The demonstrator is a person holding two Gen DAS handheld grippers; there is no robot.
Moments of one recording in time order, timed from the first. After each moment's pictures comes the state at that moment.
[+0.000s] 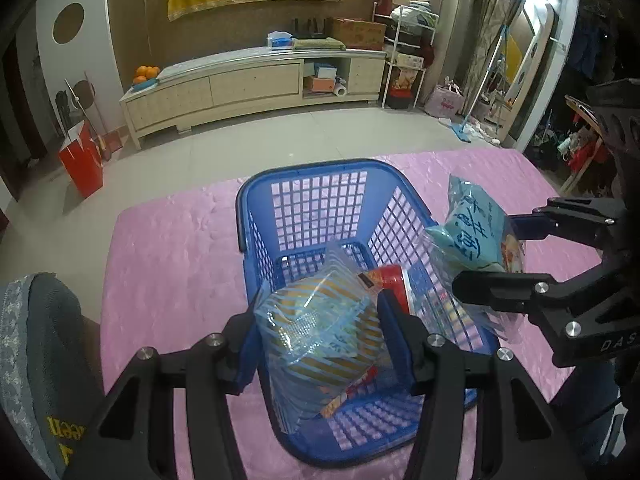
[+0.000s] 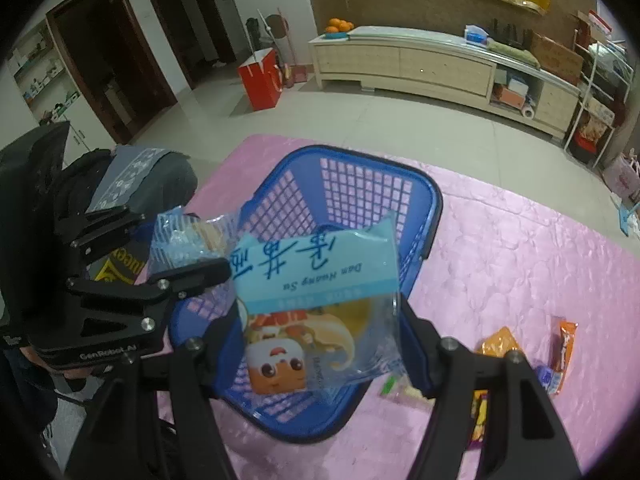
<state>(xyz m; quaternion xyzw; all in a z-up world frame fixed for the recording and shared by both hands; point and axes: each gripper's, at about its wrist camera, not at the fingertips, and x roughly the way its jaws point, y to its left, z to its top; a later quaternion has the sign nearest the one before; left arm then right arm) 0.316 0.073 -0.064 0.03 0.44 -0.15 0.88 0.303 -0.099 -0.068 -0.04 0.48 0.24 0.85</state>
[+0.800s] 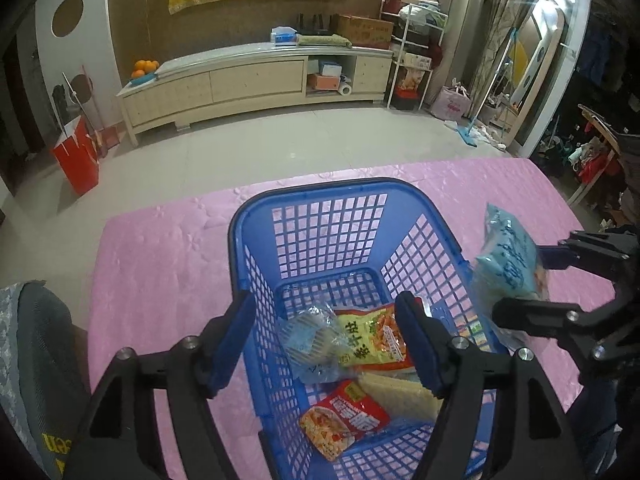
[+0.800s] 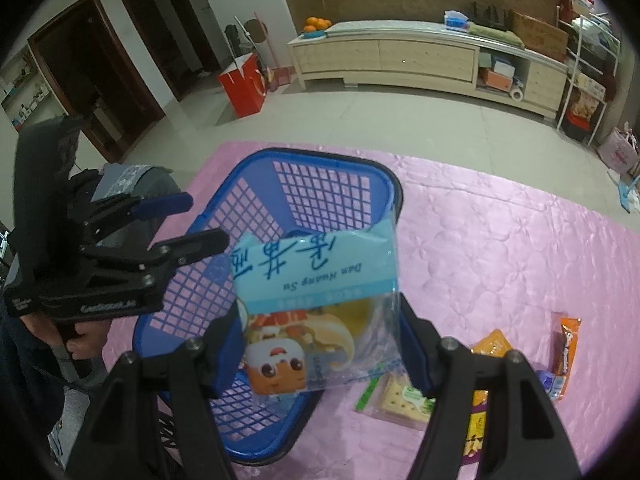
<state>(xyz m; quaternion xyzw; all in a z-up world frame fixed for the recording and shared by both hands) 0.353 0.064 -0.068 0.02 0.45 -0.14 0.88 0.324 -0.122 -0.078 -0.01 0.48 0.22 0.85</state>
